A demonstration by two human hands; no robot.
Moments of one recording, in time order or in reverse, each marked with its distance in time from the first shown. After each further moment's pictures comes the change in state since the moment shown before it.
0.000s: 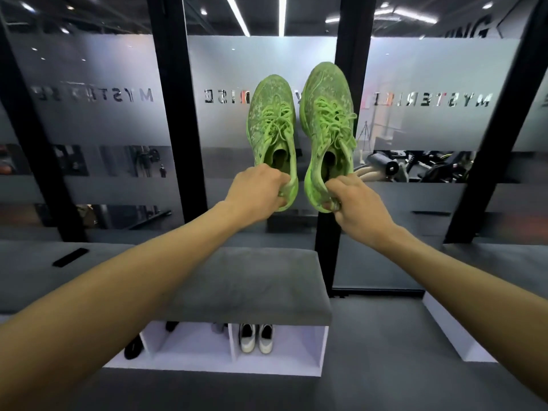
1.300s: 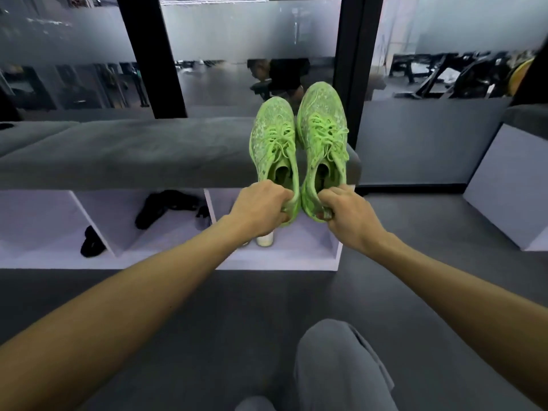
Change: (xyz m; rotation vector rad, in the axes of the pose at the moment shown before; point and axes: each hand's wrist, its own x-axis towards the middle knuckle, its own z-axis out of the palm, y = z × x) left_hand -0.275 0.009 0.628 -0.069 -0.246 0.016; right_hand -0.409 0.085 0.544 0.125 -0.211 0.088
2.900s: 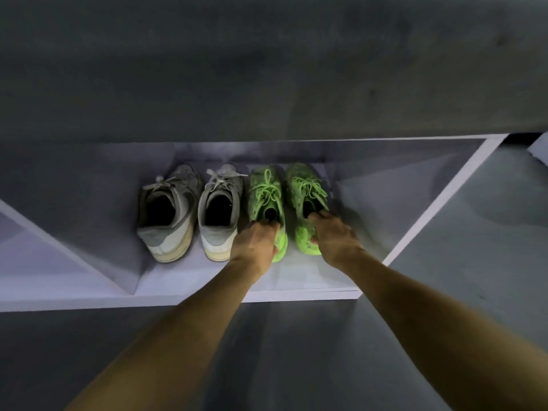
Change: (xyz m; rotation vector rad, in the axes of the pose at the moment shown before) left_hand 0.222 -0.135 0.486 -0.150 -0.375 -0.269; right_hand 0.108 0.286 0.422 -0.084 -0.557 0.503
